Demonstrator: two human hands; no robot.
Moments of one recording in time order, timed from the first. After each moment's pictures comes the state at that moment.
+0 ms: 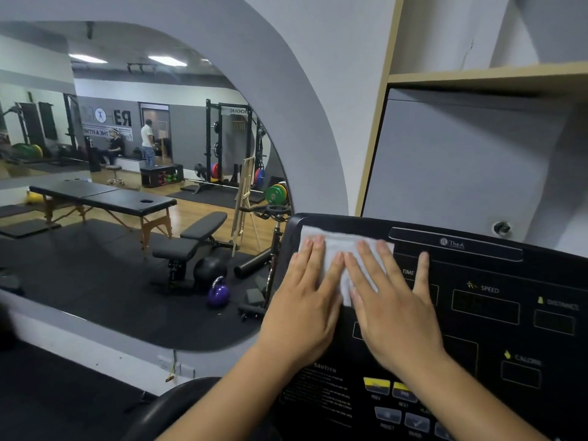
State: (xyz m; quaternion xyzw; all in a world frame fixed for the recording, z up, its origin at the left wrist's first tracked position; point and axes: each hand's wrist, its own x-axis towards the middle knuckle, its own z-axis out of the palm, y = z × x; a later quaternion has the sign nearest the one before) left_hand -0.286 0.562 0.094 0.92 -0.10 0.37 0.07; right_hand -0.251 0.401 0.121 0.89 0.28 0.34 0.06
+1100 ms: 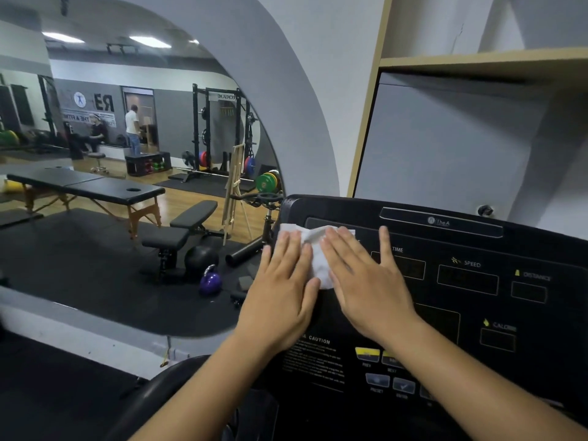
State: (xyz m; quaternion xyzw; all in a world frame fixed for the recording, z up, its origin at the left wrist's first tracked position) left_hand -0.313 0.577 0.088 0.94 -0.07 0.31 0.15; right_hand -0.252 0.416 0.119 0.86 0.36 0.35 0.10
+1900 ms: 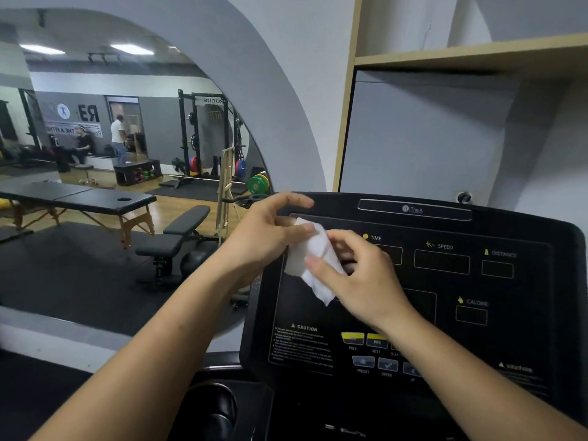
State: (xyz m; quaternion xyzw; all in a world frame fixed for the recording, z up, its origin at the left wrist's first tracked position) left_hand -0.320 0.579 0.185 0.75 -0.10 0.17 0.64; right_hand -0.301 0.407 0.145 0.79 0.30 0.17 -0.51
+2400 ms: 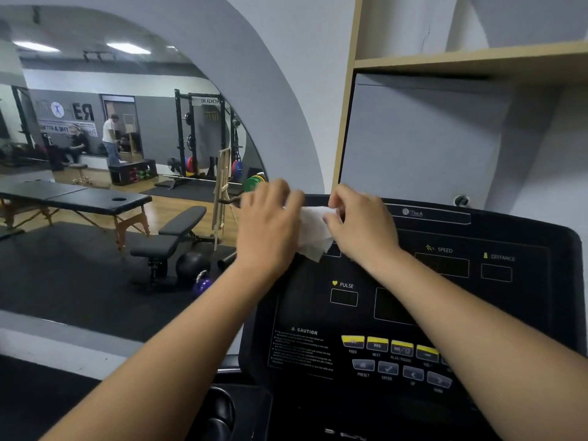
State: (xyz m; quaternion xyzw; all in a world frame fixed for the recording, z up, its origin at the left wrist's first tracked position) left_hand -0.283 0.578 0.171 0.87 -0.04 0.50 0.02; right_hand -0.239 0.425 0.193 0.86 0.26 0.37 -0.24
